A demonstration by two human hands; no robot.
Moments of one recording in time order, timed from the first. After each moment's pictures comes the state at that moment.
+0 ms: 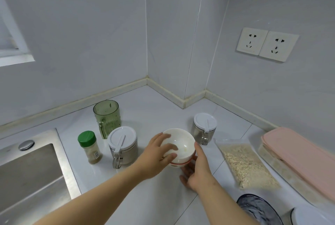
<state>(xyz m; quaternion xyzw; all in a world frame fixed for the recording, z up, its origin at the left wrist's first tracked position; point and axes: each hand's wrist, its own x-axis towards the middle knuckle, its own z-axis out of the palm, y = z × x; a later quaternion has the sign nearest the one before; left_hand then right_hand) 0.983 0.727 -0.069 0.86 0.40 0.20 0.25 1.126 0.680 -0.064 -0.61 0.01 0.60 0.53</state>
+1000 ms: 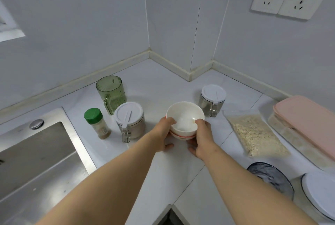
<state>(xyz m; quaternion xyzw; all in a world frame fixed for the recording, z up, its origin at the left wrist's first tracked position) 1.008 0.726 -0.052 0.32 0.61 0.20 0.70 1.117 0.691 -0.071 -0.67 -0.09 0.55 0.49</state>
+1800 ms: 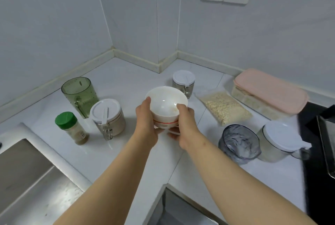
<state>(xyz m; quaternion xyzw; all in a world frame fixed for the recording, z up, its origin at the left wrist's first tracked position) 1.010 0.689 -0.030 0.27 0.50 0.38 0.73 1.087 0.644 -0.035 -0.65 -0.09 0.49 0.58</state>
